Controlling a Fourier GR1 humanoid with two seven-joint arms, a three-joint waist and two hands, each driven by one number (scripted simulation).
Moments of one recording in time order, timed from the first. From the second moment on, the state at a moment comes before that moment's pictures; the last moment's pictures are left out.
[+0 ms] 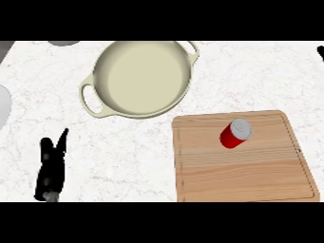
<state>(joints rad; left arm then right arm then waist) 0.03 0.27 -0.18 -1.32 0.15 0.38 0.21 -0.29 -0.58 -0.01 -1.67 -0.40 -0.12 0.07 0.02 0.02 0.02</state>
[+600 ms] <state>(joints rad) 0.75 0.65 -0.23 -1.87 0.09 0.39 0.67 -0.31 -0.59 0.15 -1.67 -0.16 -0.16 0.03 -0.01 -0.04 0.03</state>
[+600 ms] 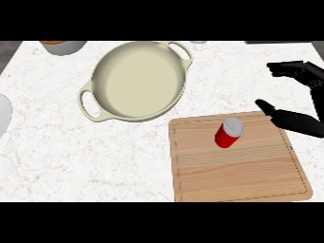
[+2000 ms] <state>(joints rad) 0.81 0.72 -0.12 -1.81 0.04 0.33 0.61 -0.34 -0.82 0.54 -1.77 0.25 0.13 0.42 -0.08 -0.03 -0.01</state>
